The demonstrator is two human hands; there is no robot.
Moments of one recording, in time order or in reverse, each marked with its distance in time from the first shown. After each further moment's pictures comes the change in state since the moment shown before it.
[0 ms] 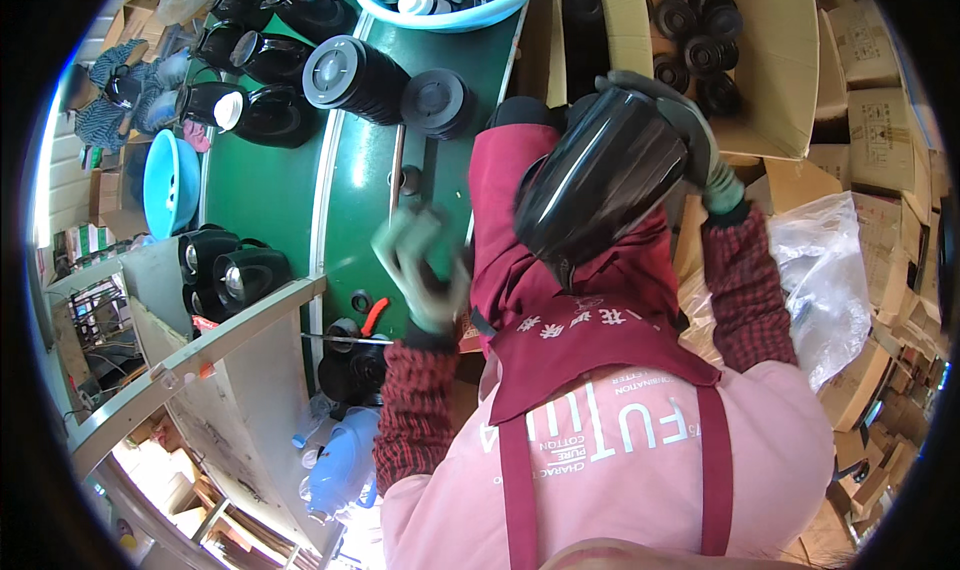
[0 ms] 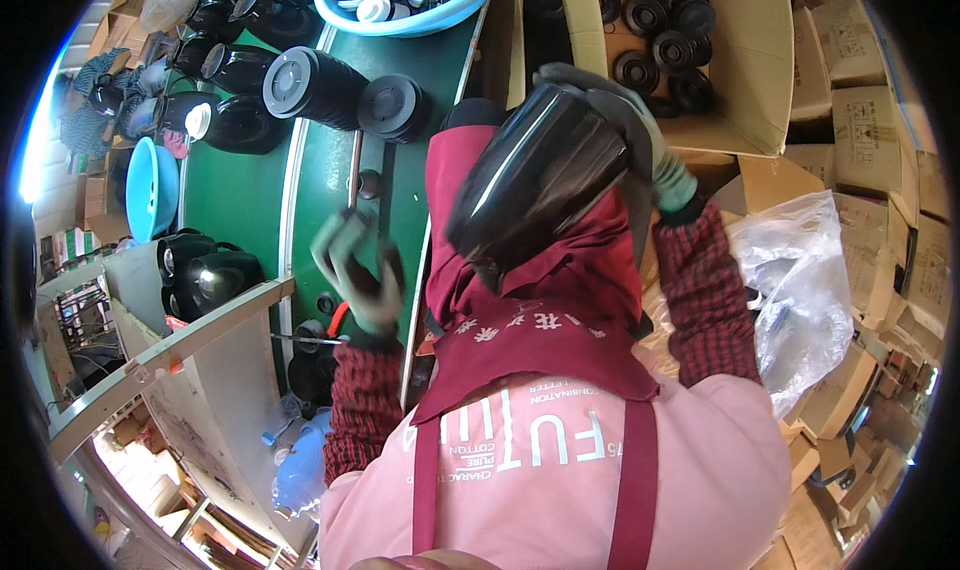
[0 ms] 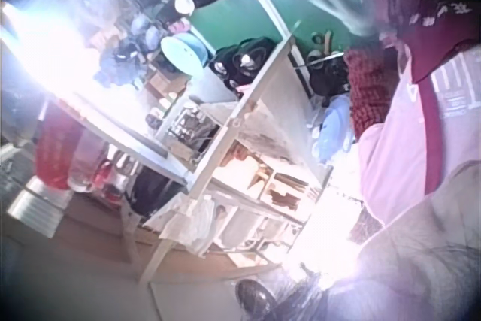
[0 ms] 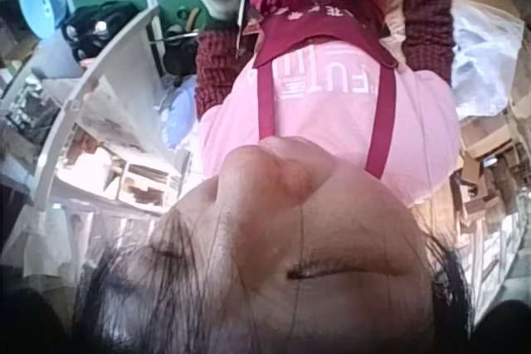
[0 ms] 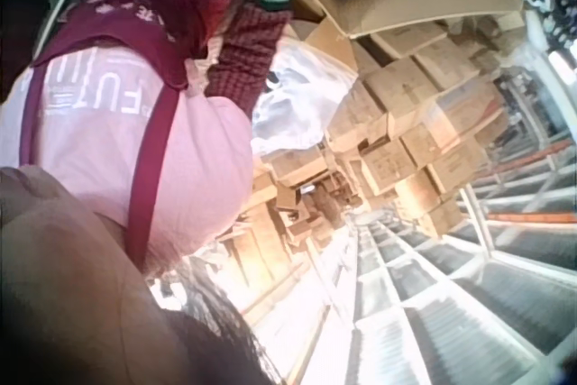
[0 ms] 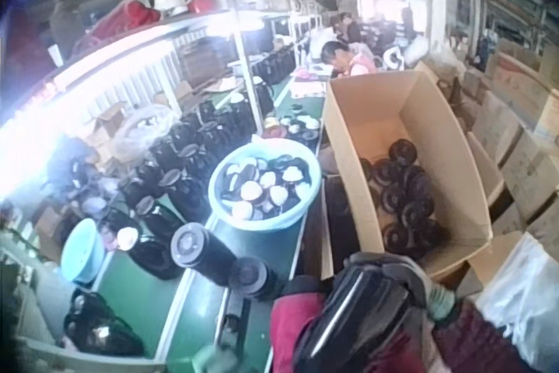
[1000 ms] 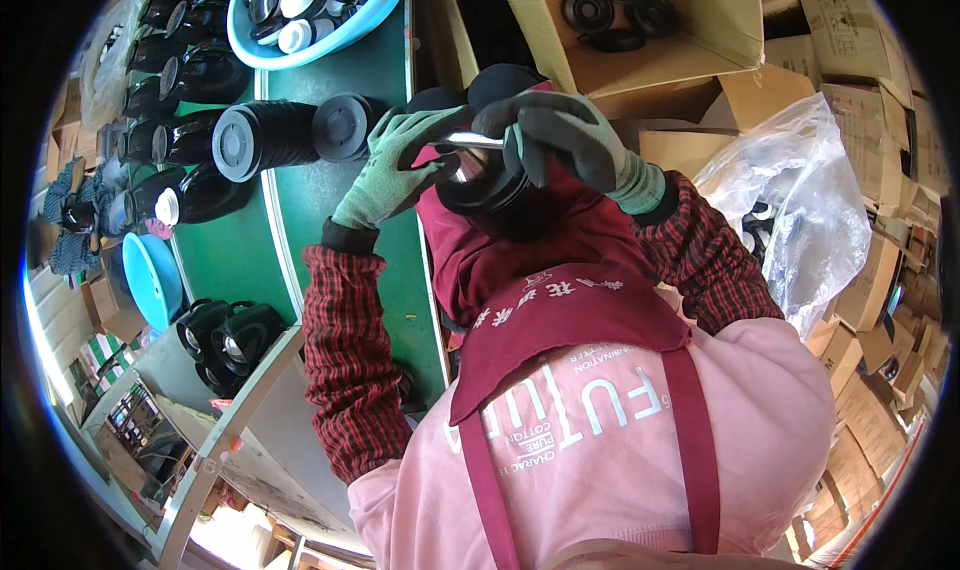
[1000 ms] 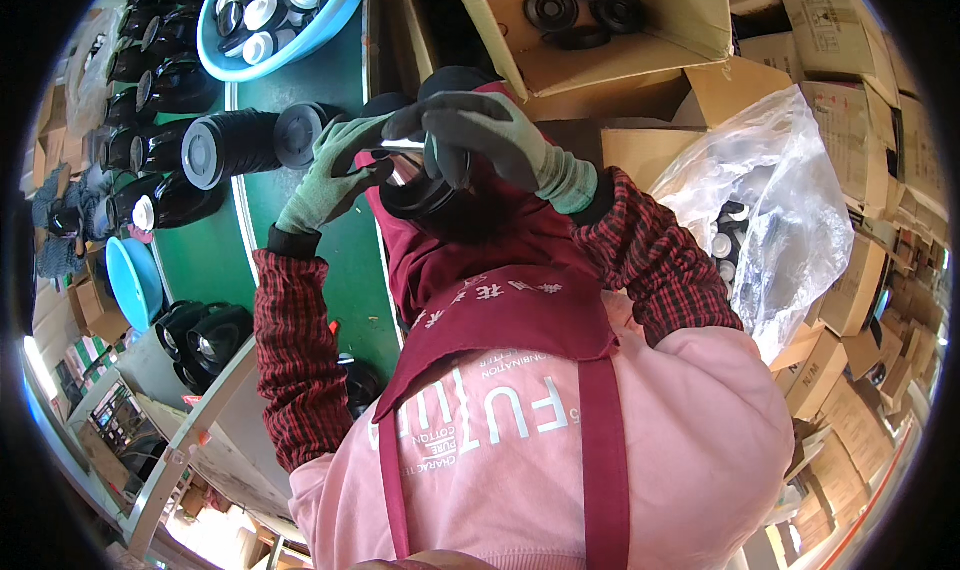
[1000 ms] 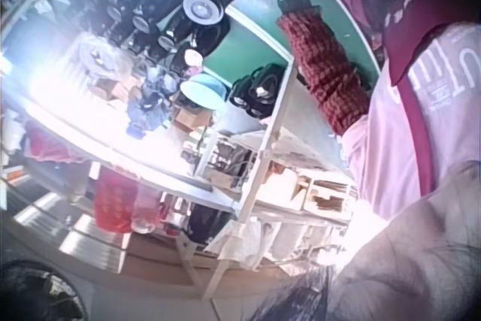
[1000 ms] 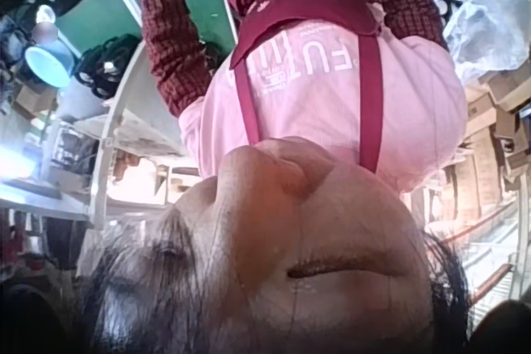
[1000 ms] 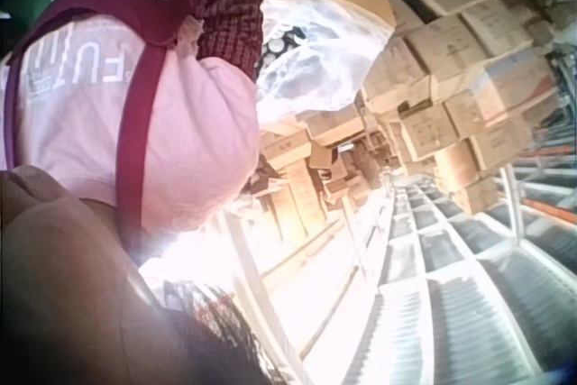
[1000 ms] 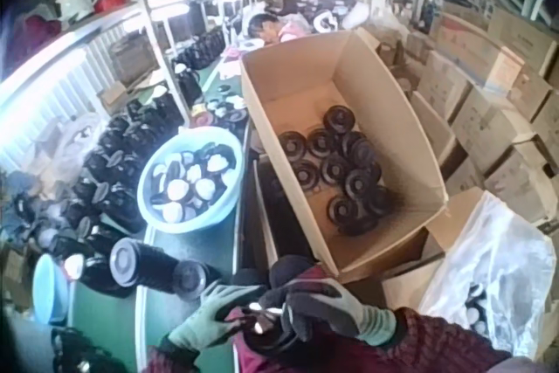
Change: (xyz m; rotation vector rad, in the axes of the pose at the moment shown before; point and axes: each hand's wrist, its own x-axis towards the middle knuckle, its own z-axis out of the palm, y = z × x) left_hand 0.143 -0.027 0.114 -0.203 -1.017 0.115; right_hand -0.014 0.007 0.025 0.012 0.019 -0.113
